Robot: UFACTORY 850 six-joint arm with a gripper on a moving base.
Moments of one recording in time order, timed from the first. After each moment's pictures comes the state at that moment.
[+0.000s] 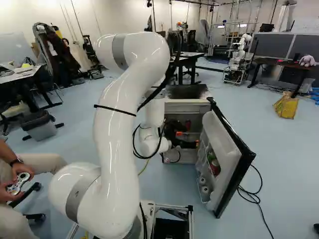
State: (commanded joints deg) arm -14.5 -44.7 -31.3 24.2 77.3 0.0
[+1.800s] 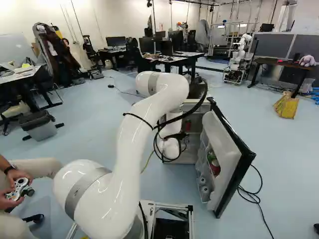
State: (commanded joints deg) arm -21.6 -66.5 -57.8 -23.6 77.3 0.0
